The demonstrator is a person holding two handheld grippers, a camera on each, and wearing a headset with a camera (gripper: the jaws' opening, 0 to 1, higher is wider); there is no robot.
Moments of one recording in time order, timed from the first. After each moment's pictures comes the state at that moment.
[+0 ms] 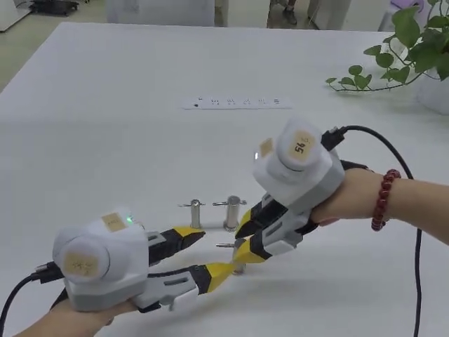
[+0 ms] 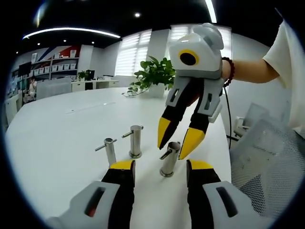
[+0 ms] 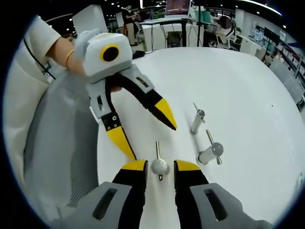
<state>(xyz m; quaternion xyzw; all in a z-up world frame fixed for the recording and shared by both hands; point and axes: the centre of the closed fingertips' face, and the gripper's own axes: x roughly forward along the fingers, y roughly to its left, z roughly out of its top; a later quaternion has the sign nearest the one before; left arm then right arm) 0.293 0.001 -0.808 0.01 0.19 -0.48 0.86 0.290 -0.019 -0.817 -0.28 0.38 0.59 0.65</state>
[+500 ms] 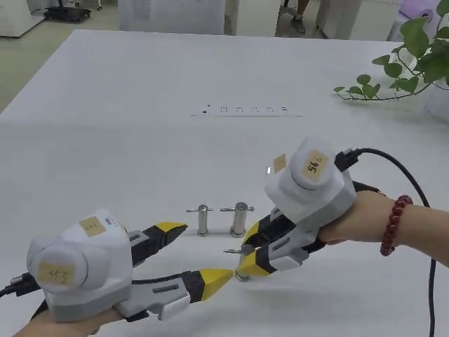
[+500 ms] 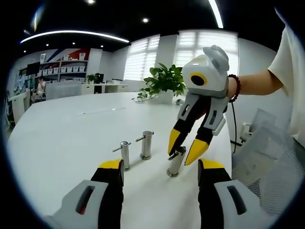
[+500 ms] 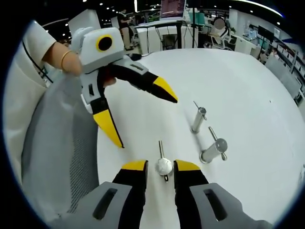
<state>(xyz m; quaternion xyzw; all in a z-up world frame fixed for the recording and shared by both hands) 0.293 0.025 -0.792 -0.01 0.17 -0.44 0.88 0.286 -0.017 -0.823 -0.25 0.38 0.58 0.67</state>
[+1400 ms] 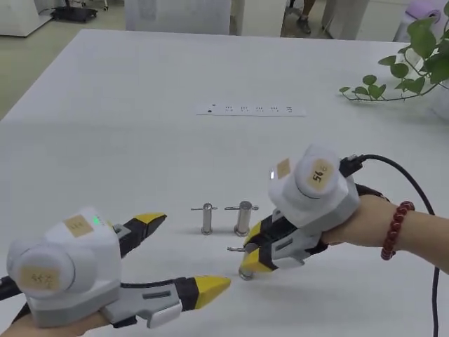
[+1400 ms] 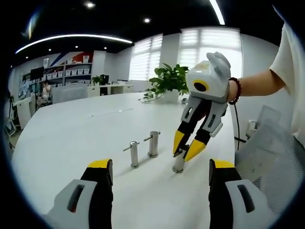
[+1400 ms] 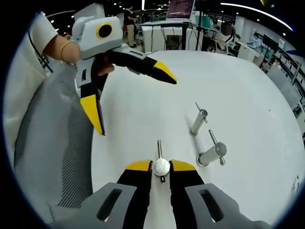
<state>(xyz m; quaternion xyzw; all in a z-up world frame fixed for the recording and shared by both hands) 0.290 0.042 -0.785 0.01 0.17 -0.42 0.89 0.289 -0.016 -0.829 -0.30 0.35 0.59 0.67</state>
